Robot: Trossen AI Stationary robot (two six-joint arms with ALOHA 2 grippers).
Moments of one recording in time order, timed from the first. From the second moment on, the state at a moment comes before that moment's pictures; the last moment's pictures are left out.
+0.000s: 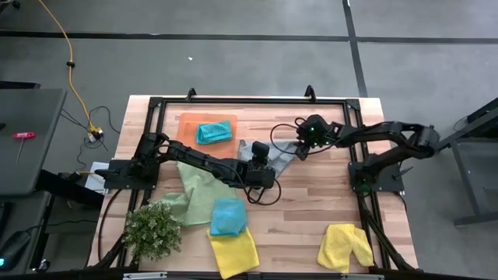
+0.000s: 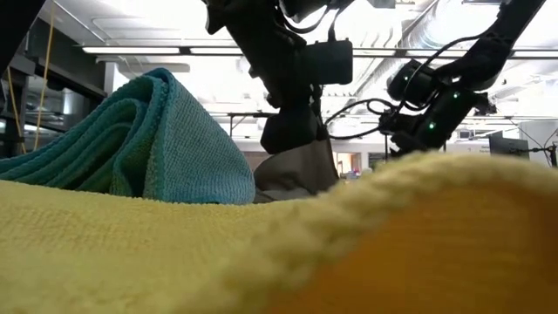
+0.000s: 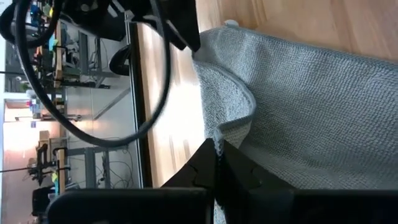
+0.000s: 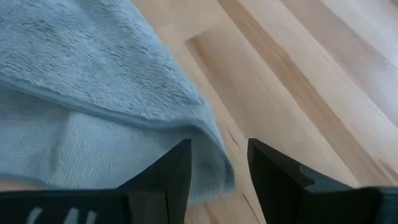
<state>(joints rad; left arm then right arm) -0.04 2.06 1.46 -0.34 -0.81 0.51 -0.52 1.40 0.46 0.07 -0.06 0.01</state>
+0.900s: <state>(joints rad) 0.02 1.97 1.53 -0.34 -0.80 0.47 -0.44 1.38 0.46 0.03 0.07 -0.03</state>
